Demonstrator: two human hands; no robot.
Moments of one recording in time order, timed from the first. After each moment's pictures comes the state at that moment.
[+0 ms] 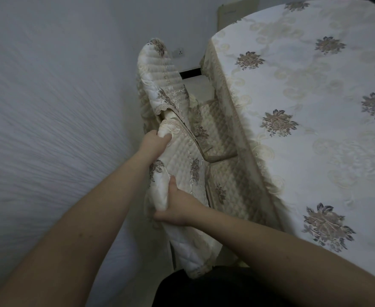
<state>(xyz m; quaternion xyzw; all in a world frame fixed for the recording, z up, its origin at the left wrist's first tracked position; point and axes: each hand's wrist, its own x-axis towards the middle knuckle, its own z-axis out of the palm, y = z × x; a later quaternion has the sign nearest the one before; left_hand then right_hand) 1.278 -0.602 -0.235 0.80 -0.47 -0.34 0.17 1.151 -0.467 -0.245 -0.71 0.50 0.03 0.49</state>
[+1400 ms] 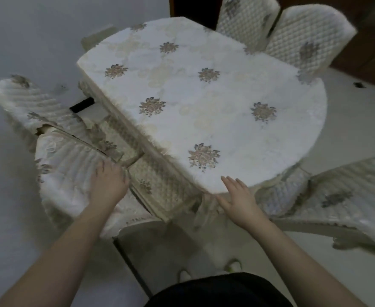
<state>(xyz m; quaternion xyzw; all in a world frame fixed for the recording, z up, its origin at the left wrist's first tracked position) 1.132 -0.428 -0.269 0.59 -0.80 -0.05 -0.03 0.838 -0.209 -0.249 -0.52 0.81 -0.12 0.25</state>
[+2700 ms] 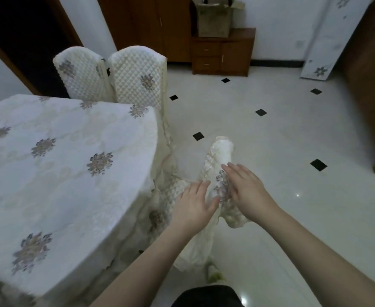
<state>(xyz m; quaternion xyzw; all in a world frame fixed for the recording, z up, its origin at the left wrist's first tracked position) 0.508 -0.053 -0.233 0.18 -0.96 -0.20 0.02 0.400 0.089 -0.197 -0.38 0.90 -0.21 0.08</state>
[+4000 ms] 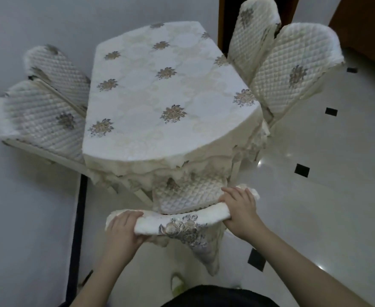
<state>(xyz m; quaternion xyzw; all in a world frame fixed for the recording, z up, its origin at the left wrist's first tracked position) 0.513 0.058 -0.270 0.71 -0.69 -0.12 0.08 0.175 -0.015 -0.280 -0.78 0.58 -0.14 0.19</state>
